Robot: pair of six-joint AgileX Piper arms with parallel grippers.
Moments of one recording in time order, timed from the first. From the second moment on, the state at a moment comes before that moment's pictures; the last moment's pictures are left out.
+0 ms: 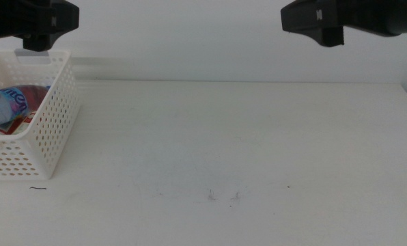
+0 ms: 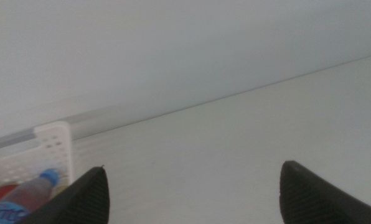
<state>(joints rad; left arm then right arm) -0.30 1.01 -1.21 -0.02 0.74 0.05 0.58 1.23 -1.38 0.01 0.74 0.06</state>
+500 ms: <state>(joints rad) -0.19 0.45 -0.44 -0.08 0.43 0.05 0.21 0.72 -0.54 -0.01 0.19 0.06</state>
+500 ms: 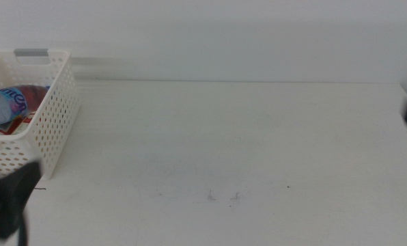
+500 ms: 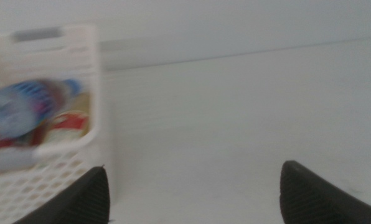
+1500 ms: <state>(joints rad) -0.04 0.00 0.00 -0.05 0.22 0.06 0.09 0.00 0.00 -0.04 0.22 0.06</state>
